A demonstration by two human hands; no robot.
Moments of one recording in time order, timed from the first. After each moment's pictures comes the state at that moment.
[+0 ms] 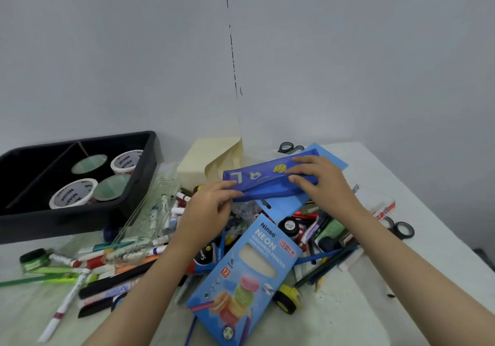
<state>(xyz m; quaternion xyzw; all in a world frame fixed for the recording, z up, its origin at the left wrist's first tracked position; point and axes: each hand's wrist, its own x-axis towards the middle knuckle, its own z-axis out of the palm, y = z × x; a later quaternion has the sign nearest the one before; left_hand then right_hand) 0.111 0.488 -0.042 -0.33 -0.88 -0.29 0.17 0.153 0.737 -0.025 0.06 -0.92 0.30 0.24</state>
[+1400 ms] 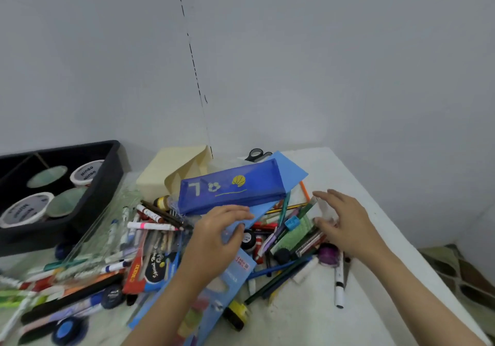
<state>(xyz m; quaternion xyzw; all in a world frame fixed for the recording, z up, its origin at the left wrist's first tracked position) 0.163 0.571 -0.050 -0.34 -0.81 -0.45 0.15 0.223 0.835 -0.060 -0.09 -0.96 0.25 0.12</state>
